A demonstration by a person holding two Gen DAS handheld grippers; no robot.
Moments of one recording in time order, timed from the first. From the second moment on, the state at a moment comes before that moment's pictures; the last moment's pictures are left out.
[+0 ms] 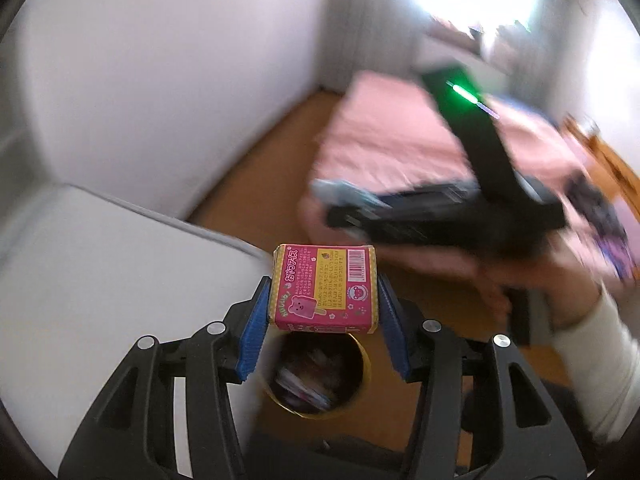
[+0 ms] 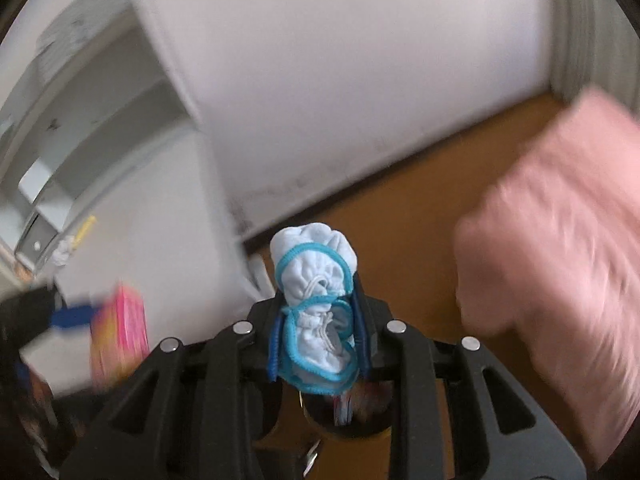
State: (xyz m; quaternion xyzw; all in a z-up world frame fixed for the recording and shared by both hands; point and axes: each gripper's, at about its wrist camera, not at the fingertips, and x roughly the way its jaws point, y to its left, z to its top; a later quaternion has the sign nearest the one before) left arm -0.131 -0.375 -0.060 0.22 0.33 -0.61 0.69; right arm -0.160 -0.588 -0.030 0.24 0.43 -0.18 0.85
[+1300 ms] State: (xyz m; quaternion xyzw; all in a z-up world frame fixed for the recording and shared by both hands) left arm -0.161 -0.357 -0.049 0.21 0.26 -0.65 0.68; right arm -0.222 -0.571 0.019 0.01 0.33 -0.45 0.83
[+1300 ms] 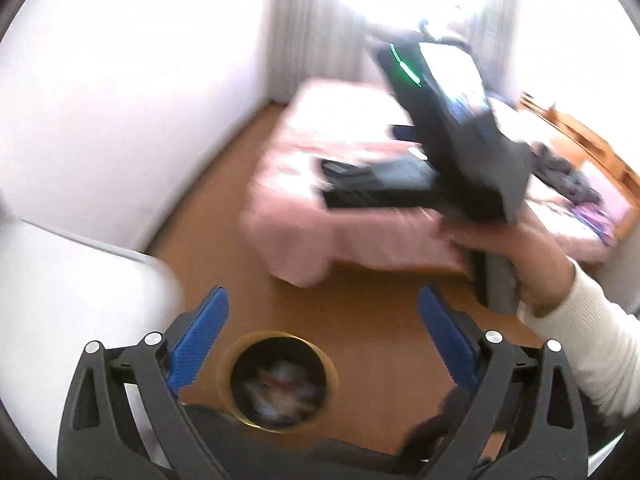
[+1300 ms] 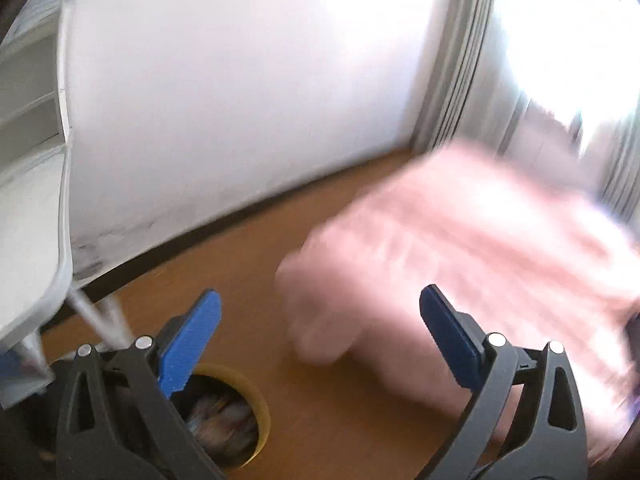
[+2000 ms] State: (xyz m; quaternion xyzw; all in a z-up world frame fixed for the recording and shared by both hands) left arm 0.185 -0.095 -0.092 0.08 0.42 -0.24 0.87; right arm 0.041 -0.335 0.034 -0.06 0.35 -0.09 0.93
